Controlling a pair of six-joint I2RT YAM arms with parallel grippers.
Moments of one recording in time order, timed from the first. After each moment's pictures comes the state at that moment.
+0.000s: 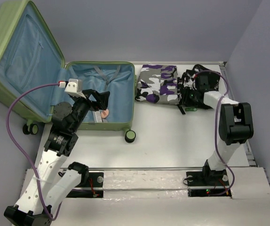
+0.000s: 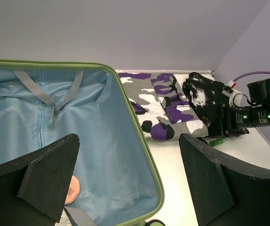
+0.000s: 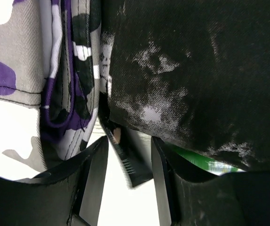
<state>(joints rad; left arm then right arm) -0.34 0.69 0.82 -0.08 0.03 -0.30 0.05 1.81 1.17 -0.31 -0.19 0.26</state>
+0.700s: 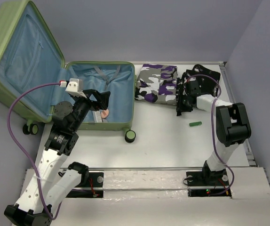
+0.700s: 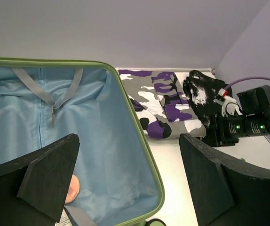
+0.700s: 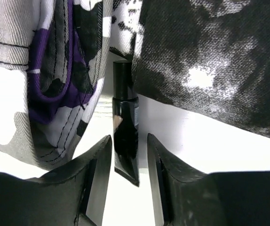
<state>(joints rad) -0.34 0.70 0.82 -0.08 0.04 -0.30 0.17 1.80 1.10 -0.31 -0.07 0.28</state>
